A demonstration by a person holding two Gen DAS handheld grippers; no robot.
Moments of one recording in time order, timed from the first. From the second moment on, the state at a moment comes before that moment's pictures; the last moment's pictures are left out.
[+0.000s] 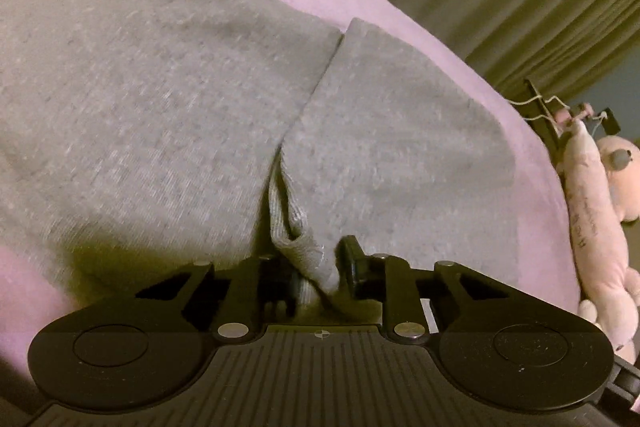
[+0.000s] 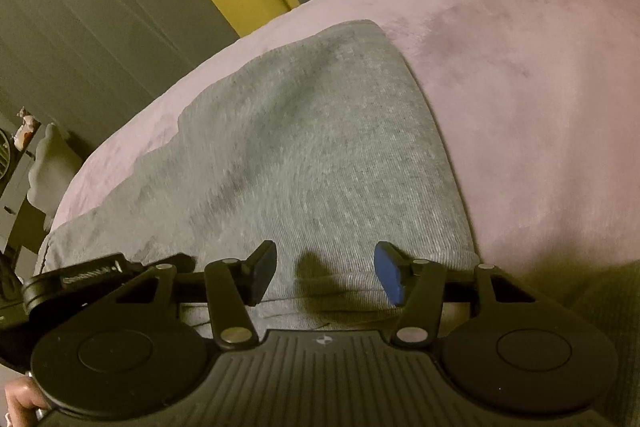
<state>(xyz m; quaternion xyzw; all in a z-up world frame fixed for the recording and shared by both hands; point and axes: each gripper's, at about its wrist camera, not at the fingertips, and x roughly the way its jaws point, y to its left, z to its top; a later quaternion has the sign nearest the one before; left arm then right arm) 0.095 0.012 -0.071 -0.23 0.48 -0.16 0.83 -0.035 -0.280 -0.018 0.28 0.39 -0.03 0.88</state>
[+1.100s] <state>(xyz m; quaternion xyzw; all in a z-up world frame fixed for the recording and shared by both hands) 0.083 0.311 -0.024 -0.44 0.35 0.02 0.83 -0.020 -0.272 -0.019 0.27 0.40 -0.02 0.88</state>
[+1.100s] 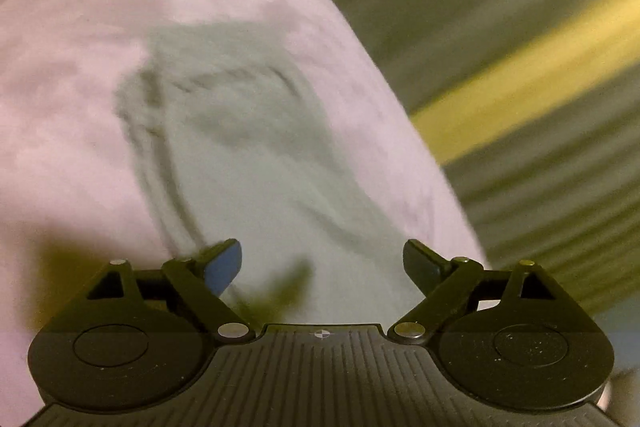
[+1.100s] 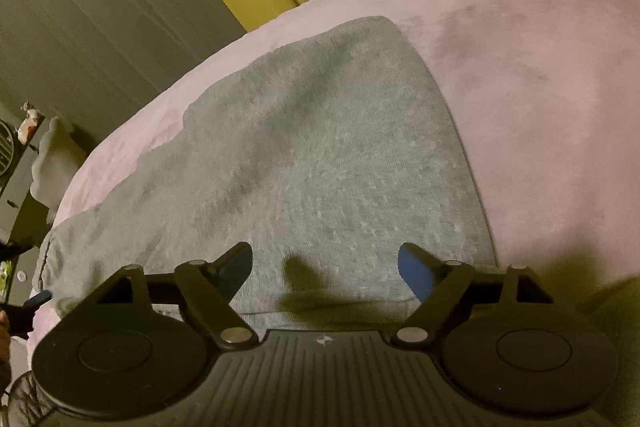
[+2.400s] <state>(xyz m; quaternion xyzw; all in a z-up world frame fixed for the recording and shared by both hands) 0.129 0.396 -0.093 -0.48 0.34 -0.05 0.81 0.010 -0.241 -0.014 0.24 0.43 -0.07 0.87</state>
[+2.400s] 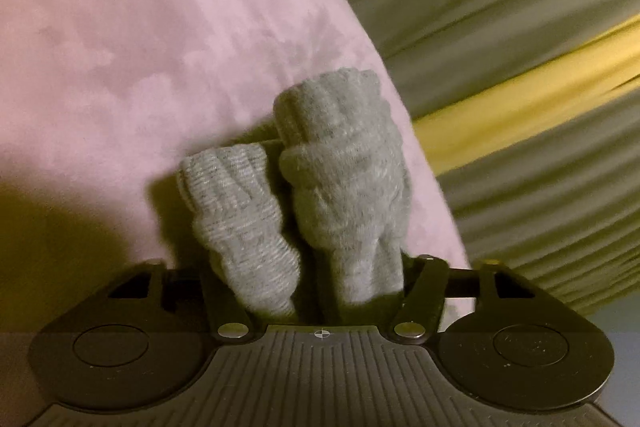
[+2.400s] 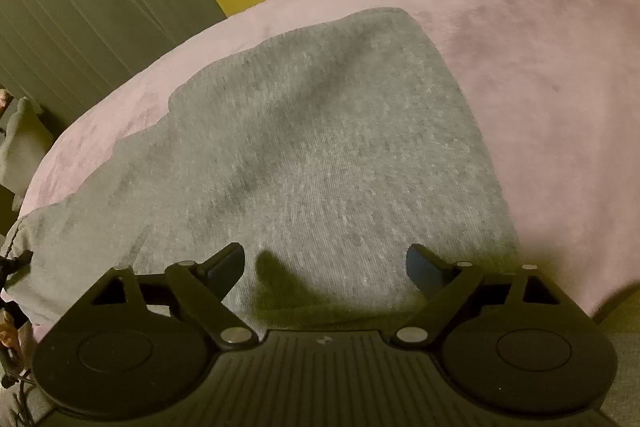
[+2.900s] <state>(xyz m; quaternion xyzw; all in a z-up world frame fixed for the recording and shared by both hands) 0.105 0.324 0.028 -0.34 0.28 -0.05 0.90 -0.008 -0.253 0.005 0.26 0.38 -0.07 0.88</state>
